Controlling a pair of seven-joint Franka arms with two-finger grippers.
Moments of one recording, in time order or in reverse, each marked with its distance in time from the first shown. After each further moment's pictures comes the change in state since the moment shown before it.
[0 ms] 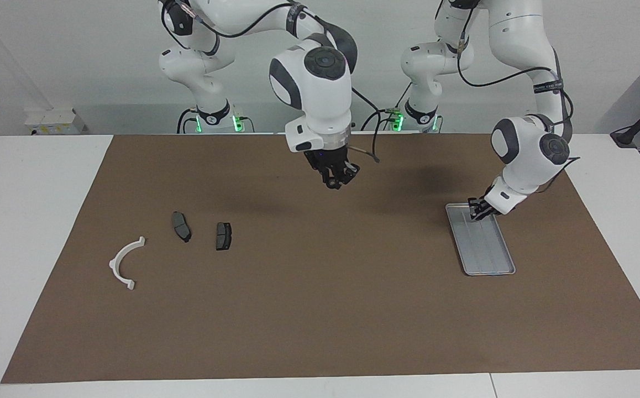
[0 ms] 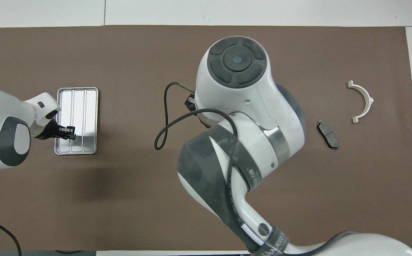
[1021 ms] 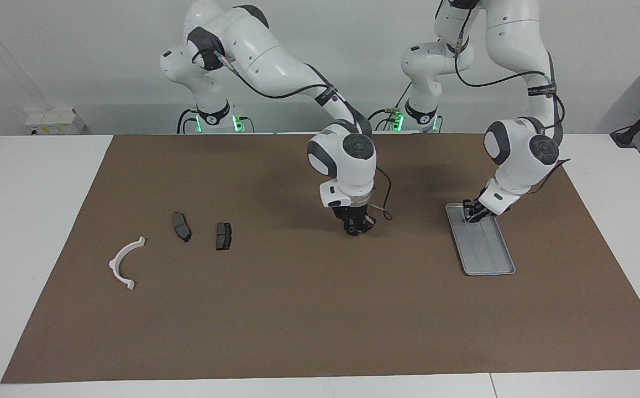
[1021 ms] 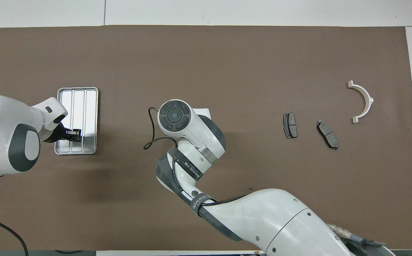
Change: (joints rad) left arm -0.002 0.000 -0.007 -0.047 0.000 0.069 -0.044; right arm 0.083 0.248 -0.010 -0.067 -0.118 0.362 0.136
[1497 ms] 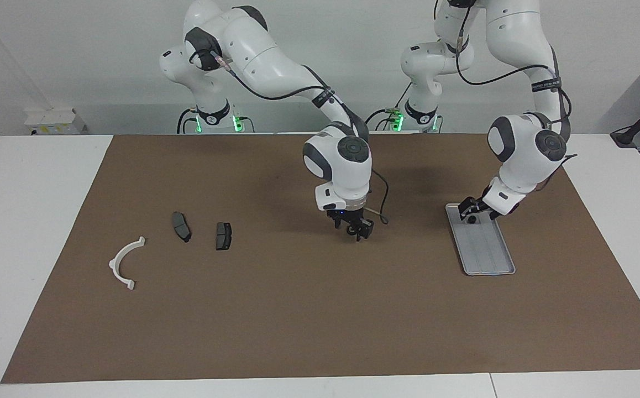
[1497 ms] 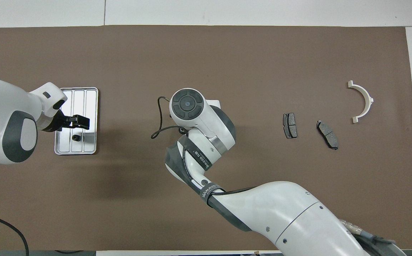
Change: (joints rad) left arm -0.065 -0.011 -0.004 0.120 0.000 -0.109 -0.143; right arm -0.063 -0.006 -0.006 0.011 0.000 0.000 0.000
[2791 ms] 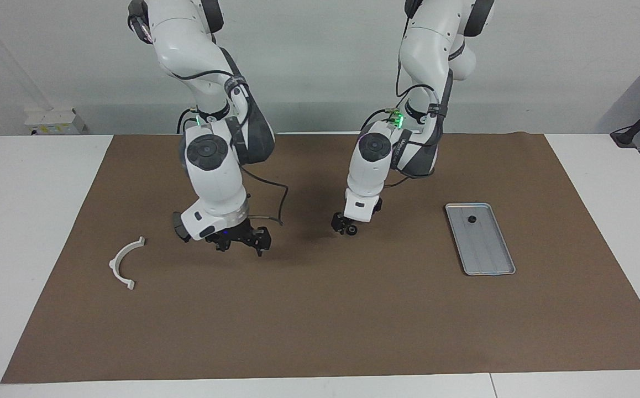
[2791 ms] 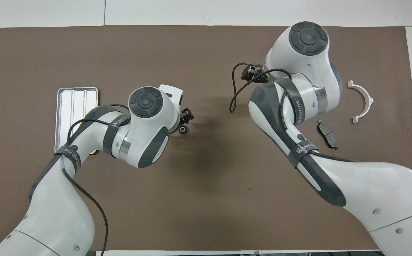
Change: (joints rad) left arm -0.570 0.235 -0.004 0.208 0.028 0.109 -1.012; right arm -0.402 -0.269 0.000 -0.132 0.005 -0.154 -1.012
